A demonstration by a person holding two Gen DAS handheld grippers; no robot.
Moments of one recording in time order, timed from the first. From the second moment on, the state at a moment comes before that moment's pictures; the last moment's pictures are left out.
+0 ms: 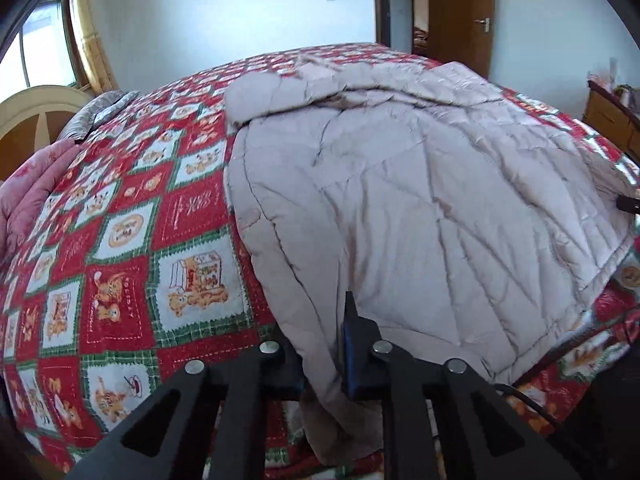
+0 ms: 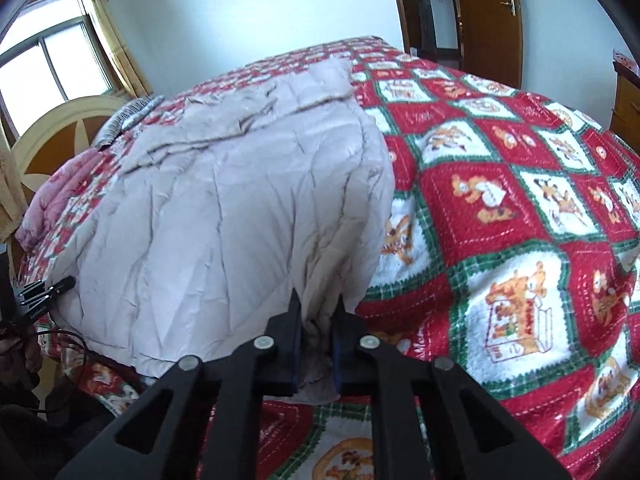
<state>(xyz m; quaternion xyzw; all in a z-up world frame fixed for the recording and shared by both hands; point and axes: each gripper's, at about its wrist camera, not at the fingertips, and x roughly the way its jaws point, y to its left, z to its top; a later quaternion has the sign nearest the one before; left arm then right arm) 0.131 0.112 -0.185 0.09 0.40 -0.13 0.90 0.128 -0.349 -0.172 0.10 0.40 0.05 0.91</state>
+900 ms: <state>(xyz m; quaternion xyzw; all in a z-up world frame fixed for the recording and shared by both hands) 0.241 0.135 -0.046 -0.02 0.19 -0.12 0.97 0.241 -0.353 -0.036 0.15 0.19 0.05 0.97</state>
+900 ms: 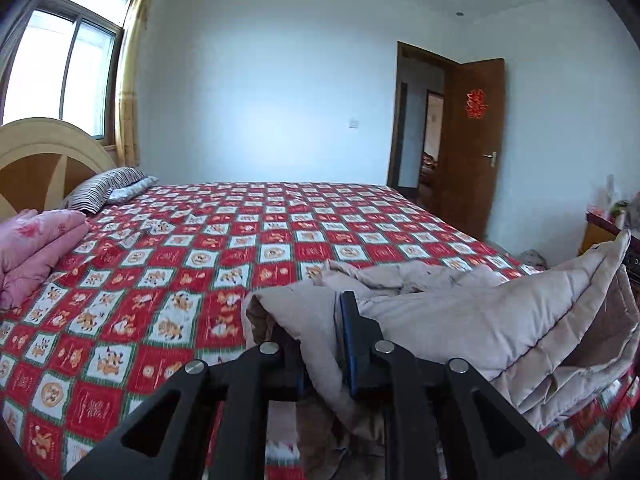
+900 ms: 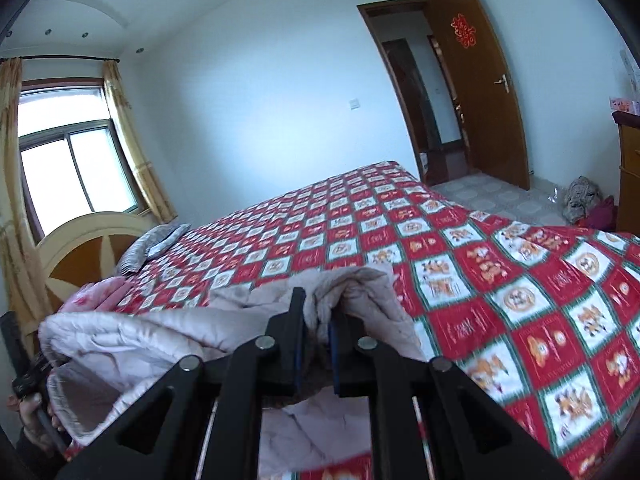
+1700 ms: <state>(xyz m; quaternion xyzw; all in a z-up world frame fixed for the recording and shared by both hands) 0.457 0.092 -0.110 -0.02 0.23 0.10 0.97 0.448 -0.320 -0.084 0.10 0.15 -0.09 0.98</state>
